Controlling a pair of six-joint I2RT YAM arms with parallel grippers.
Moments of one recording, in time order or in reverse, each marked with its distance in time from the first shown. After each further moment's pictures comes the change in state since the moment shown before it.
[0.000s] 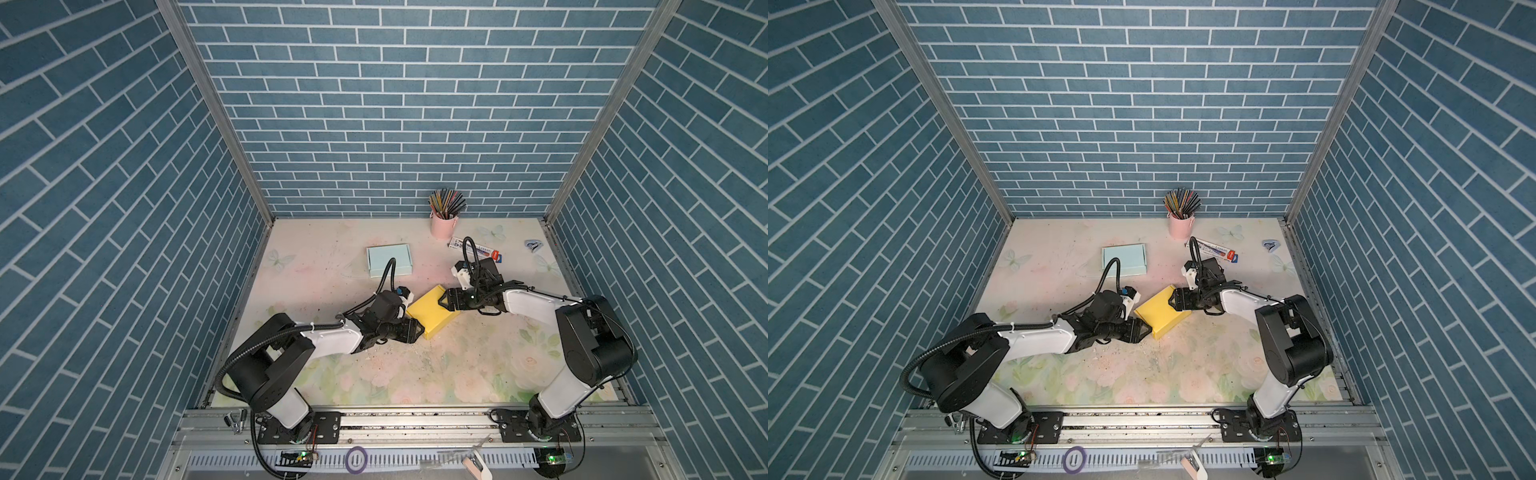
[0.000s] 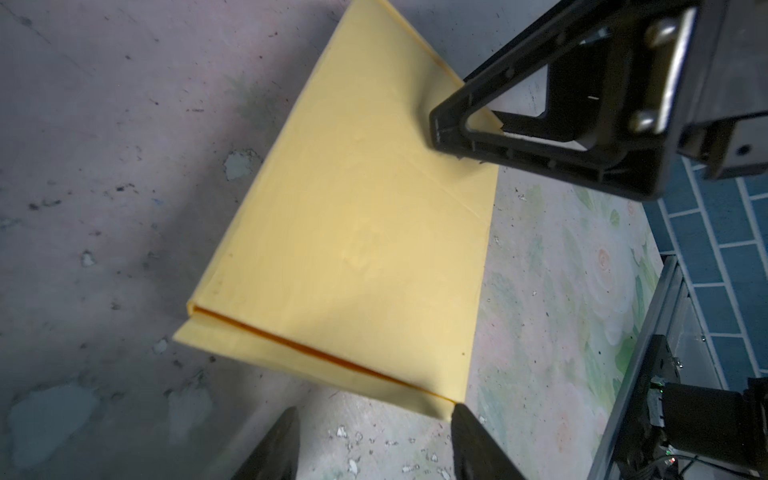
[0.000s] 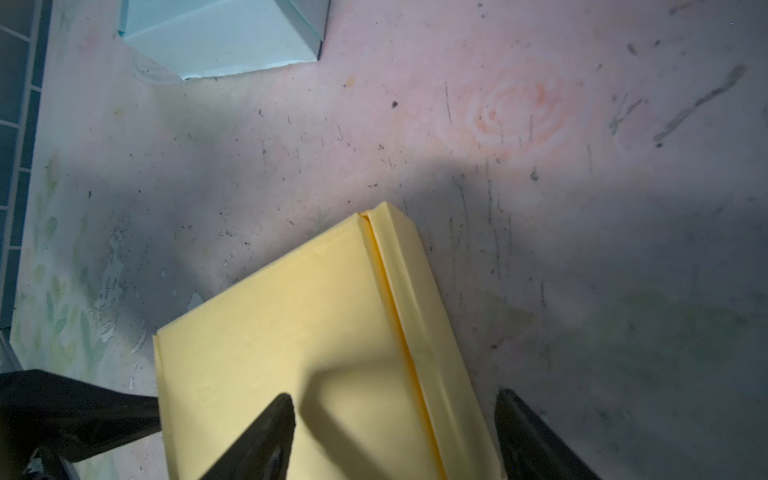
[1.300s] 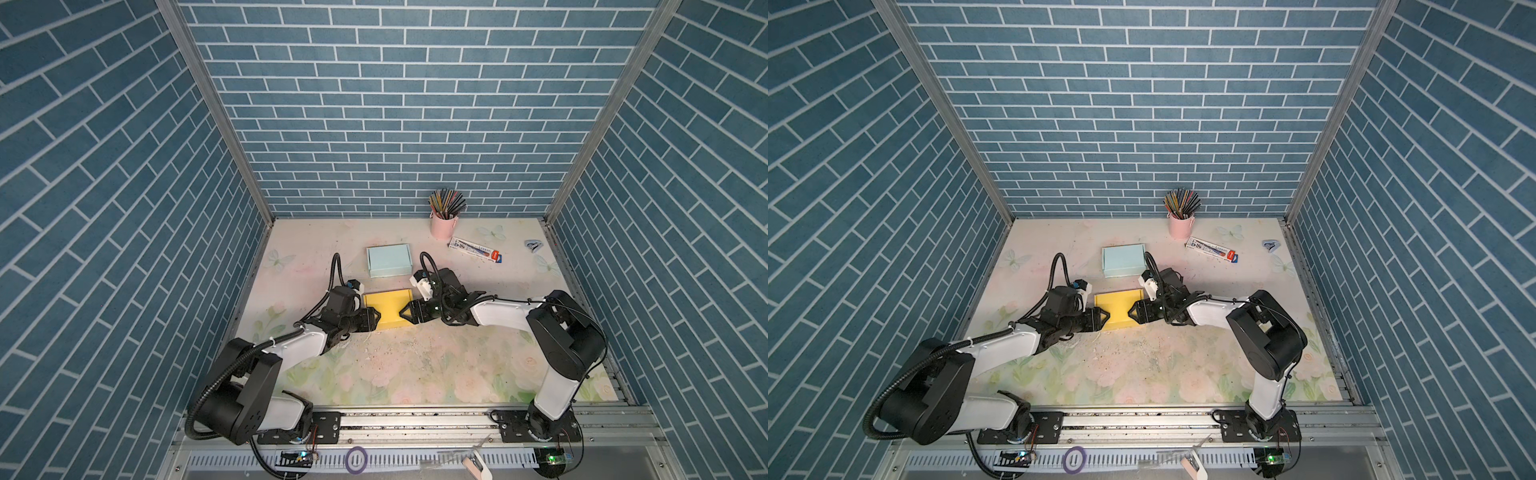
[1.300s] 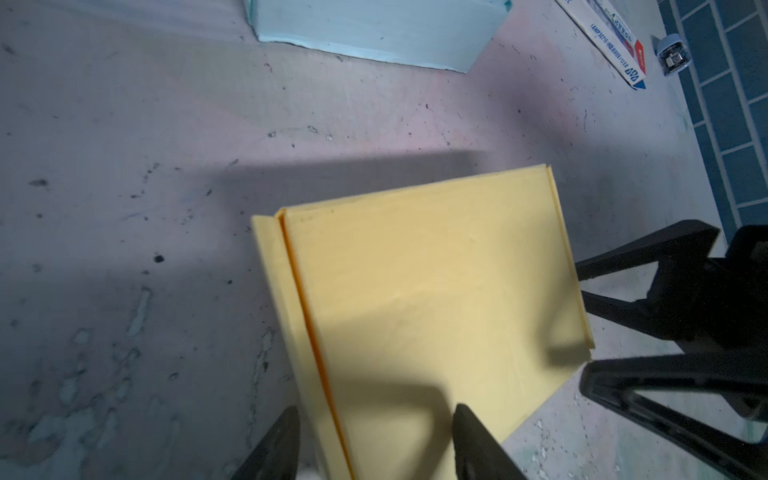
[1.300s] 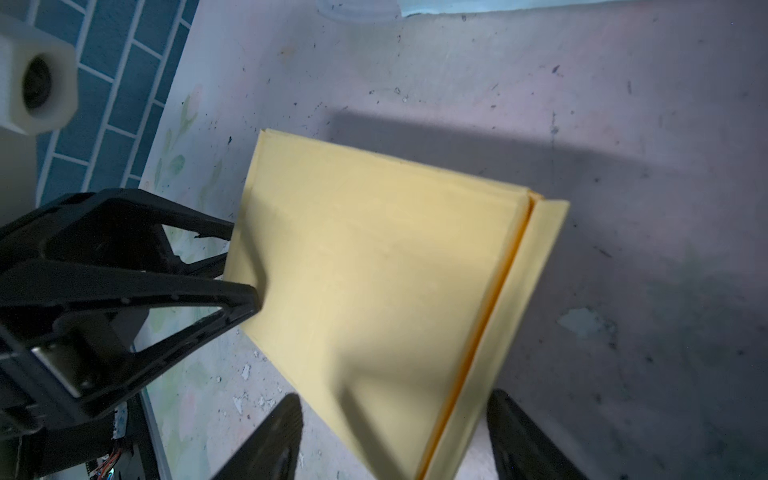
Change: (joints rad) left arm 0.359 -0.243 -0.180 -0.108 -0.046 0.085; right arm 0.314 0.111 0.044 0.238 -0.010 0.163
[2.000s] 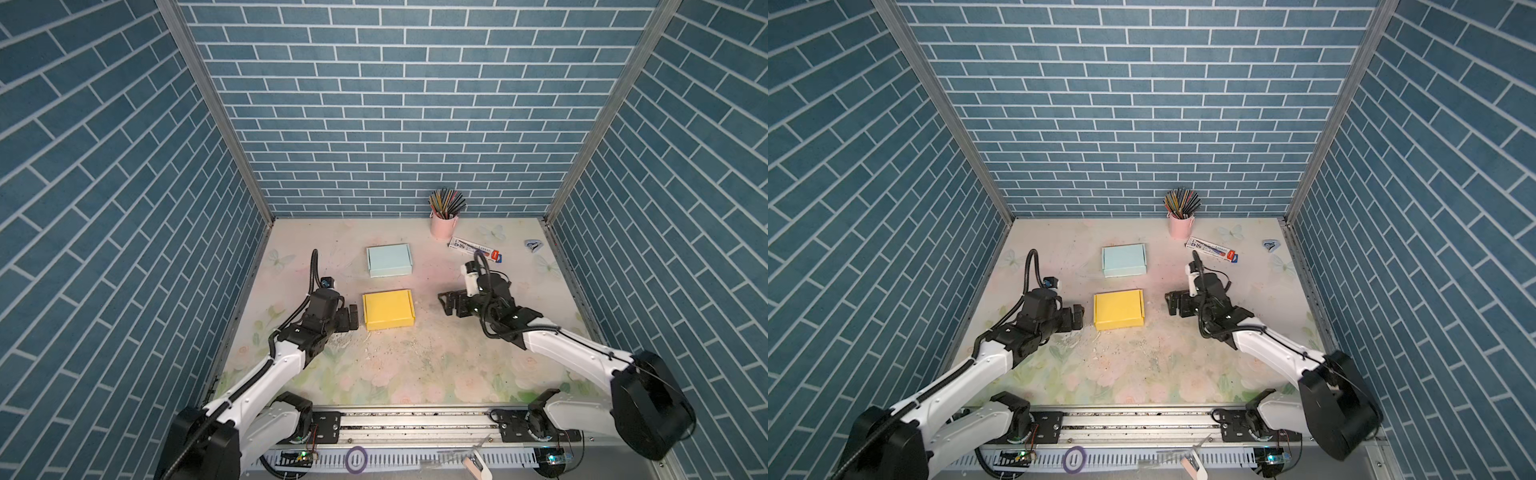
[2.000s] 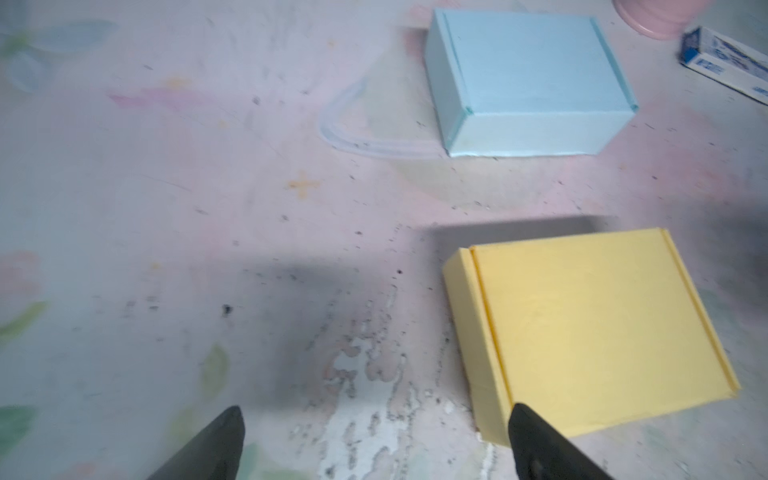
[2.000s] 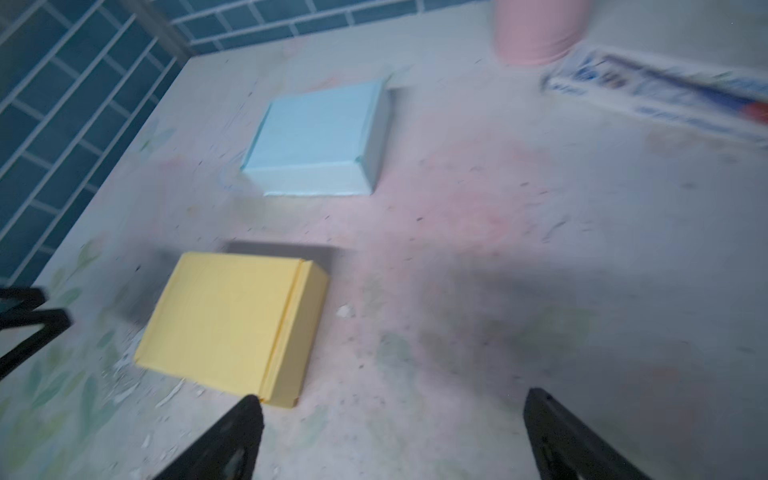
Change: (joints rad) left arm 0.042 -0.383 0.026 -0.388 -0.445 0.125; right arm -0.196 -0.602 -0.326 -0.051 0.438 -0.064
